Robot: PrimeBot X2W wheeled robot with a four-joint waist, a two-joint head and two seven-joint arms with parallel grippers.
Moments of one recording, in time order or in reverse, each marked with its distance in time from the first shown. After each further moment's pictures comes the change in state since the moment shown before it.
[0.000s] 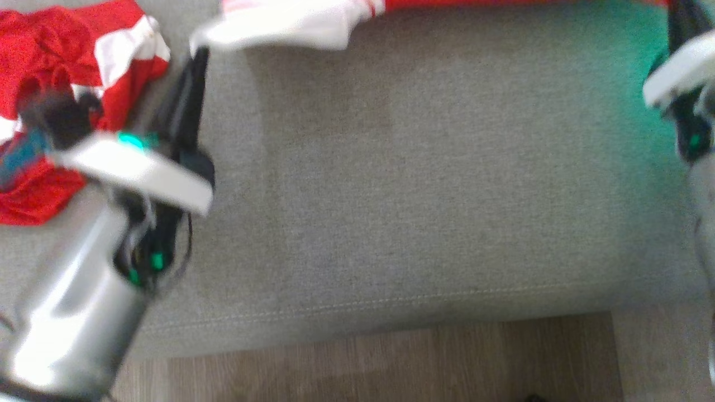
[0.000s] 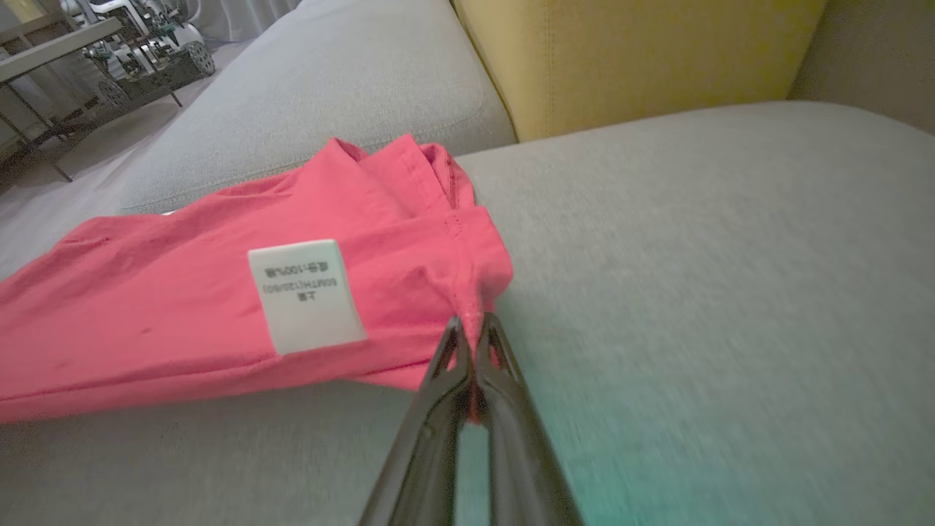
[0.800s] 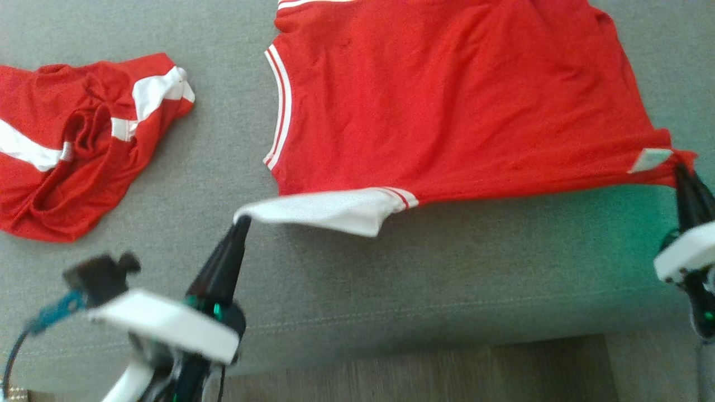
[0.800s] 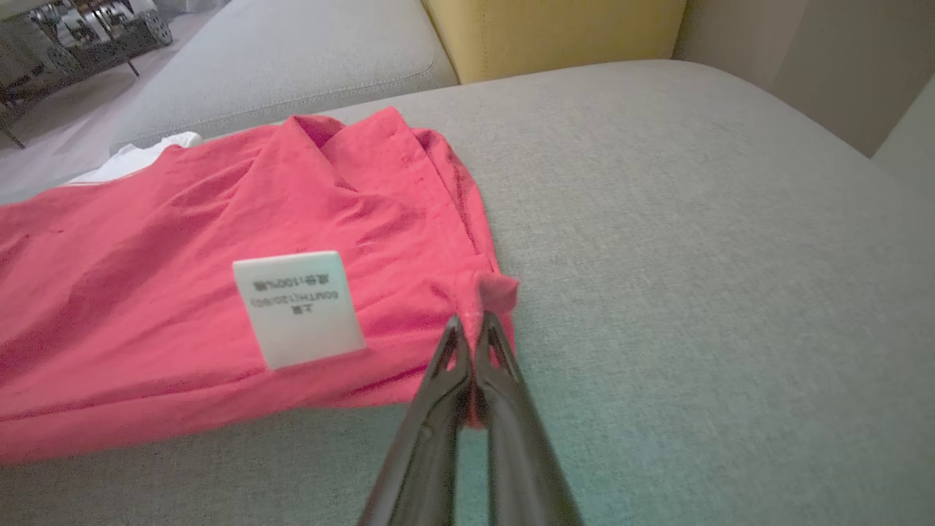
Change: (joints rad) left arm 0.565 0.070 0.024 -0.558 -0.190 0.292 0.065; right arm 0.753 0.086 -0.311 -0.748 -0.109 0.000 0.241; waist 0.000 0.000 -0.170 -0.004
